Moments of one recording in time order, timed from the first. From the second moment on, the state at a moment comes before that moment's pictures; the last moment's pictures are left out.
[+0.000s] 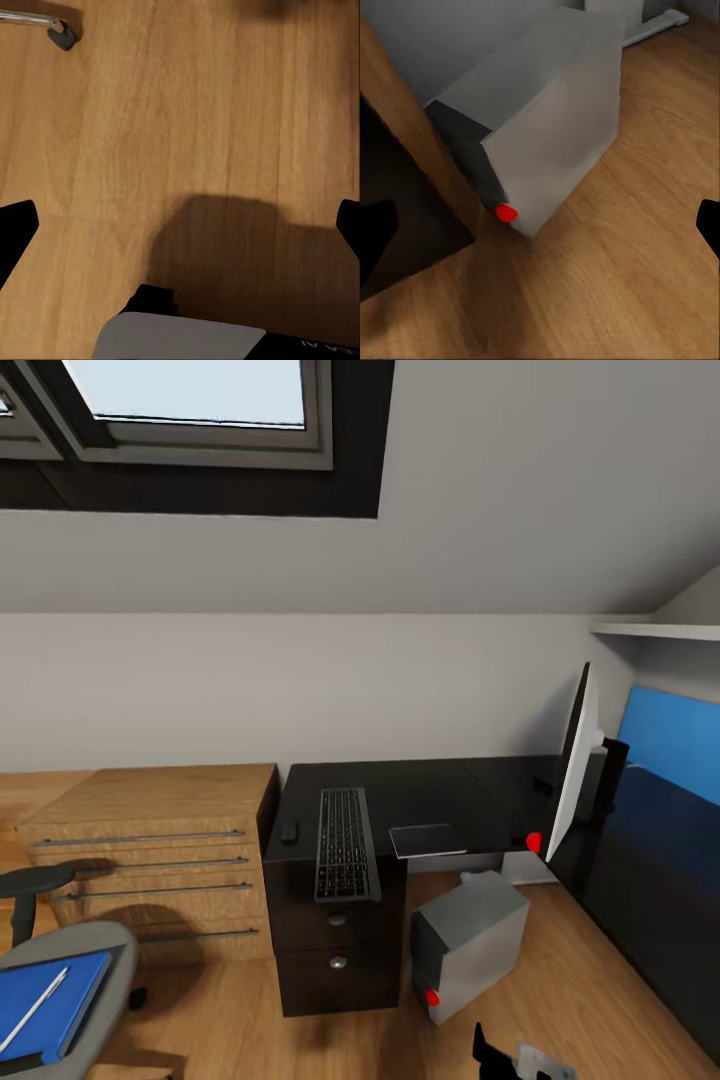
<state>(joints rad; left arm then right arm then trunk) 0.12 -0.02 -0.37 -0.71 0.36 -0.03 0.42 -0.25 -0.01 0.36 -0.39 -0.64 -0.54 -0.22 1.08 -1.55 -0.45</state>
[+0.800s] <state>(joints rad) 0.12 -0.02 -0.37 -0.70 0.36 -0.04 0.42 -0.25 0.05 0.37 -0.34 -0.60 -0.56 -0.23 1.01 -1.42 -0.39</state>
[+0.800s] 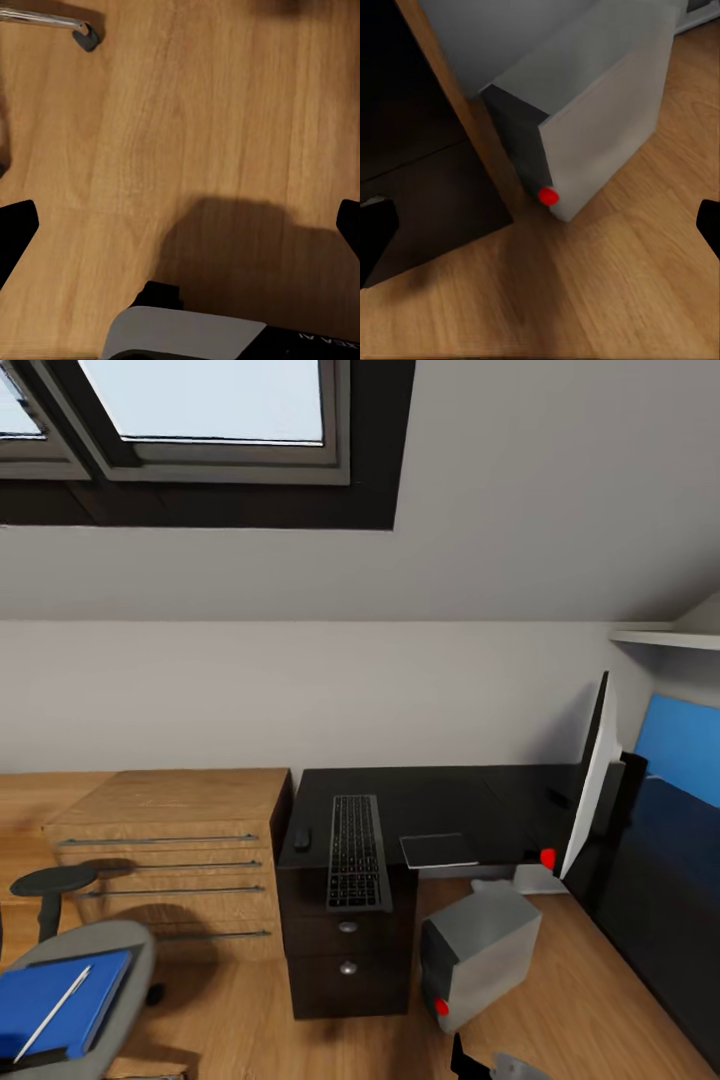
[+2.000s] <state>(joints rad) 0.12 -0.01 -0.37 -0.69 0.36 -0.04 0.42 -0.25 0.05 0.37 -0.34 -0.60 -0.56 -0.22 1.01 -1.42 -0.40</state>
